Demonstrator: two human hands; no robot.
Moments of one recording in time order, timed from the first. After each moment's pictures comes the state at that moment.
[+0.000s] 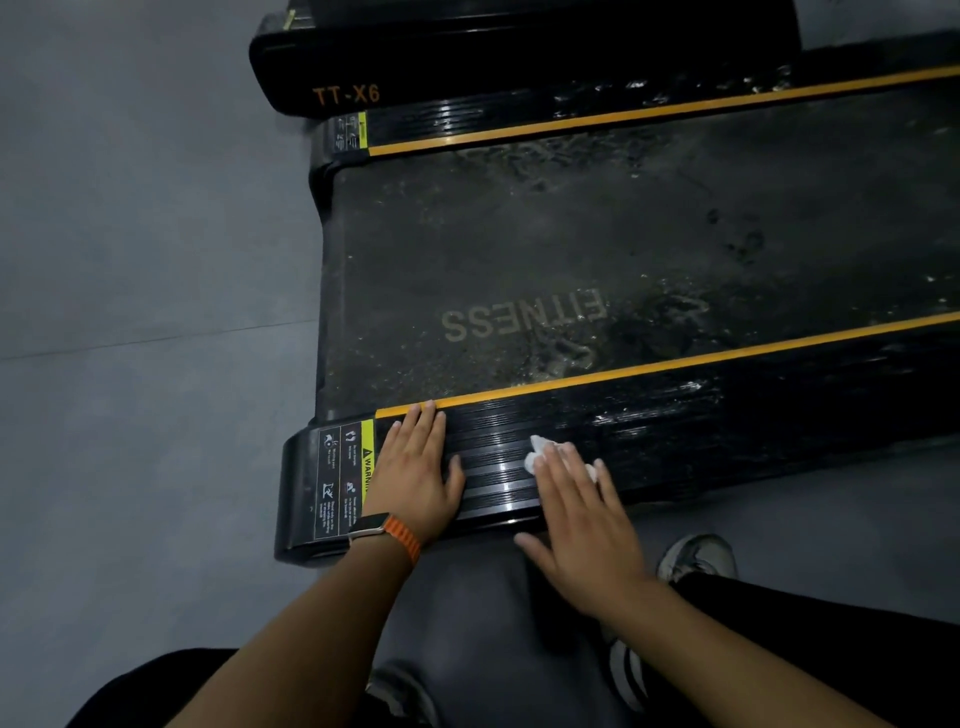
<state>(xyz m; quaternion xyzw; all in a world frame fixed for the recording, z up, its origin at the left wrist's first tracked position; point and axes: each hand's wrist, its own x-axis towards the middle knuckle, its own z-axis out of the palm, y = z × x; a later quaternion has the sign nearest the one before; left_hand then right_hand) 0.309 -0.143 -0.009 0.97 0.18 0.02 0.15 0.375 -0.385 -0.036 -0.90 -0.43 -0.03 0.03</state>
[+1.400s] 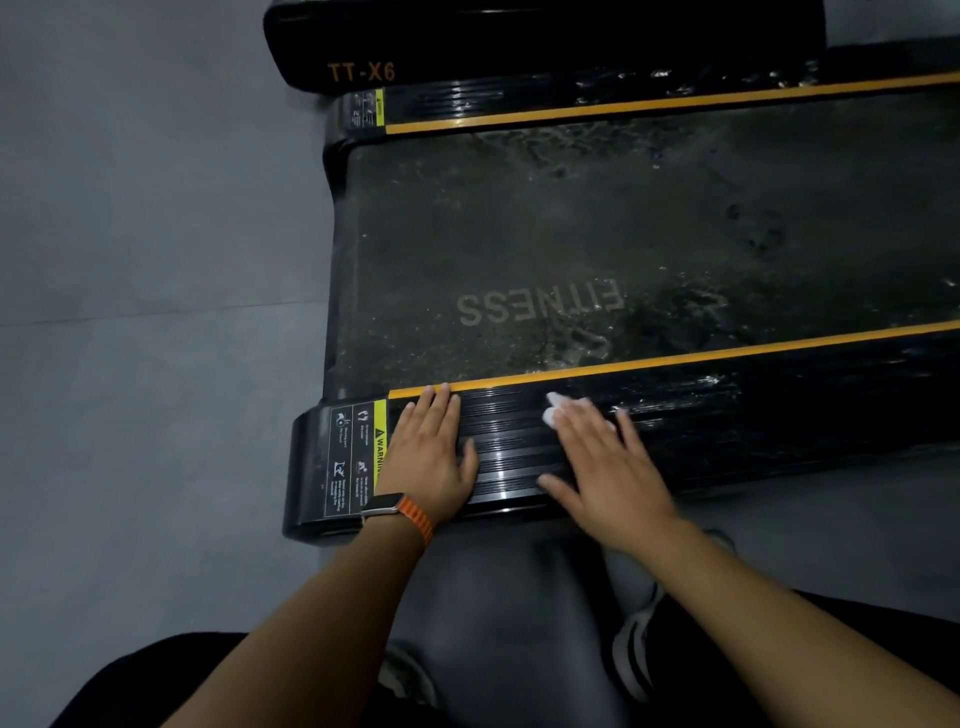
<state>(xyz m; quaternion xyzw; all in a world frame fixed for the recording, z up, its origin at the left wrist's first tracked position) 0.309 -0.142 -0.009 0.97 0.18 0.01 0.15 0.424 -0.375 -0.012 -0.90 -0.43 0.06 0.01</state>
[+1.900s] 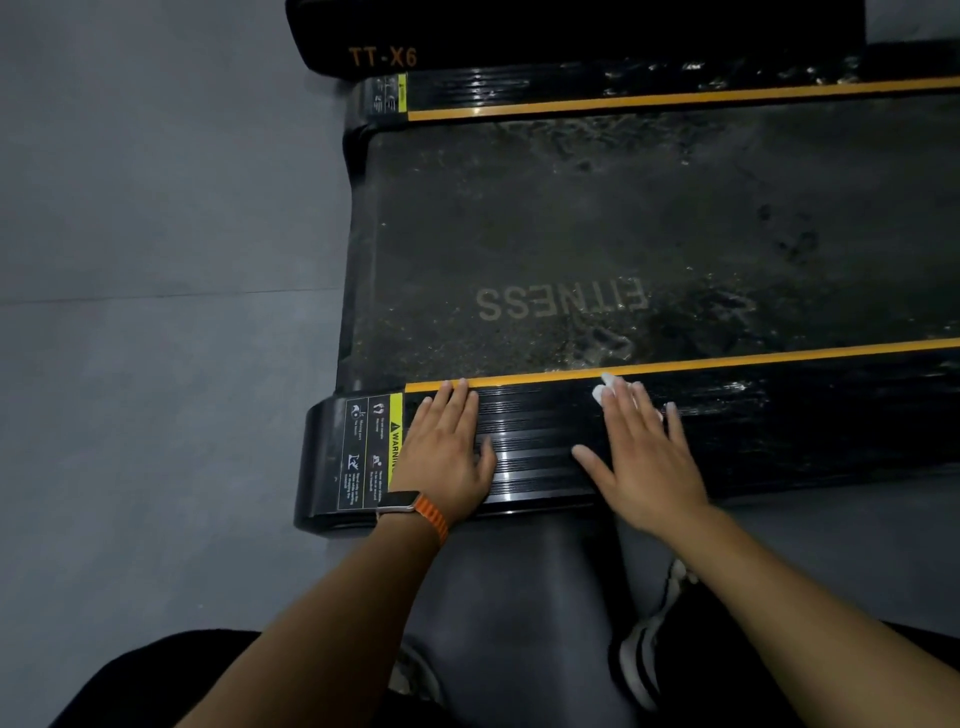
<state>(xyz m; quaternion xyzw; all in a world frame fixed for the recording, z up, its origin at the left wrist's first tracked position) 0.309 -0.143 -0.007 0.97 0.18 0.01 0.16 0.446 -0.371 -0.007 -0.93 -0.35 0.10 0.02</state>
